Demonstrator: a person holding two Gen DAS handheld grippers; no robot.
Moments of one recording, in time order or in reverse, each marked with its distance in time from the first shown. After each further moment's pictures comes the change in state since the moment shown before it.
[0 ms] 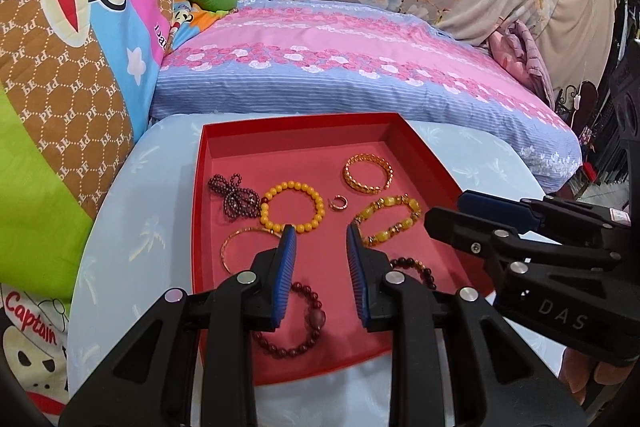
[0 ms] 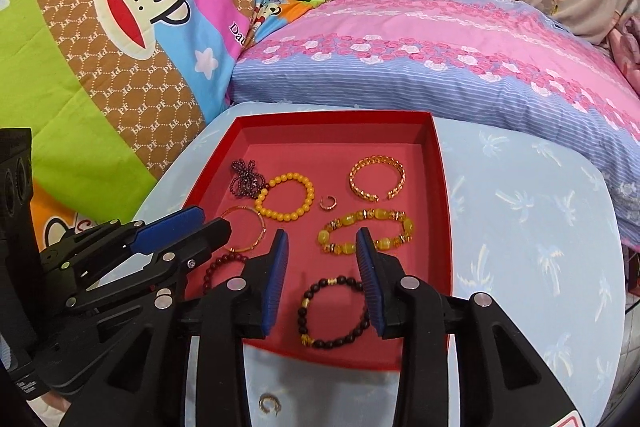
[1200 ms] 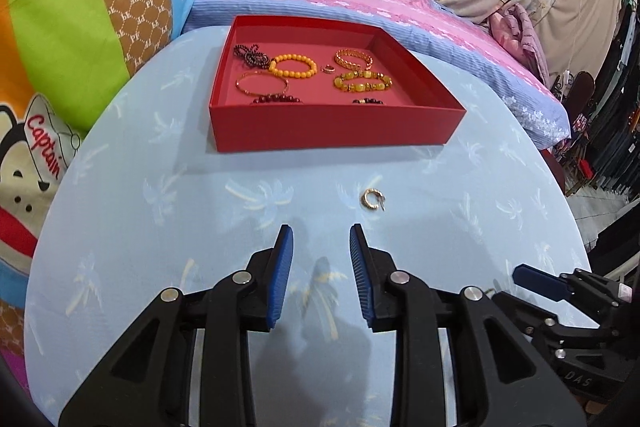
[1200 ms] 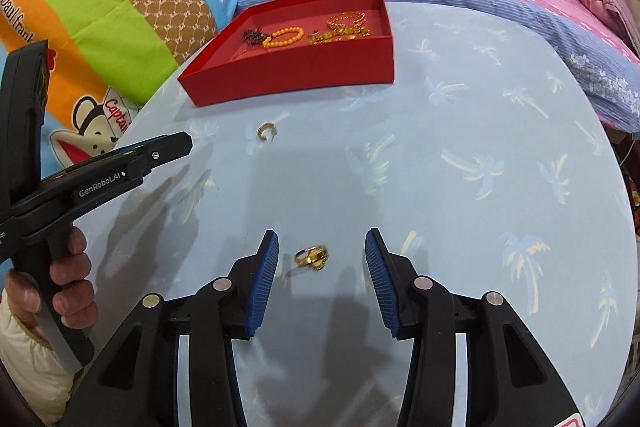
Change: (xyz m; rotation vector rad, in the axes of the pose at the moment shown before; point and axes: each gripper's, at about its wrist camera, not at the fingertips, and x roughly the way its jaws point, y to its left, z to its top) left arm -0.074 -0.021 -0.141 -0.090 0.087 0.001; right arm -0.088 -0.006 -0.206 0.051 0.099 -0.012
